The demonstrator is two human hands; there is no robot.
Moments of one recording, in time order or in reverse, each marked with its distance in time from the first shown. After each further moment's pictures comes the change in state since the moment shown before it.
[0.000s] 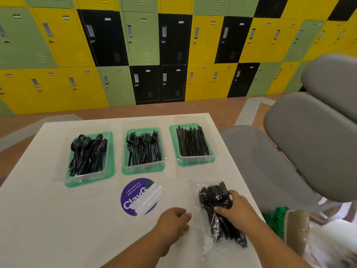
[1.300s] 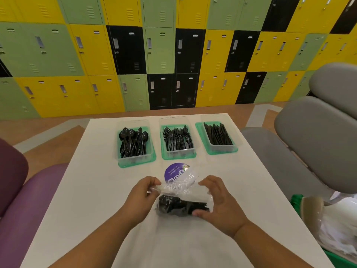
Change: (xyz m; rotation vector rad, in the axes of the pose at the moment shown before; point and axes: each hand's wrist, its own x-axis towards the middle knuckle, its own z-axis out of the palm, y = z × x) left_hand -0.097 -0.054 -0.186 0.329 0.334 0.602; right_hand -0.130 -0.091 0.101 0.047 0.192 -0.817
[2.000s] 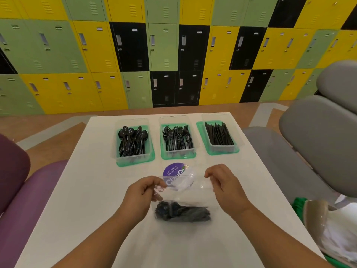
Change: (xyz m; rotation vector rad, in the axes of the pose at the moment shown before) left_hand -0.008 0.030 0.001 -0.179 0.023 -0.033; right_hand 0.036 -0.004 -0.037 0.098 0.153 0.056
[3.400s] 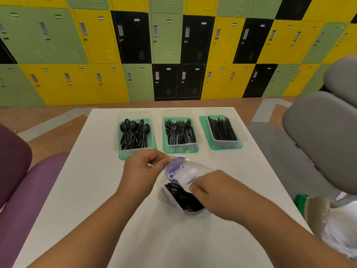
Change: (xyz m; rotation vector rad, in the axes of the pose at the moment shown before) left_hand 0.014 0.046 -0.008 0.044 0.222 0.151; right_hand -0.002 -0.110 -0.030 -0.420 -0.635 0.088
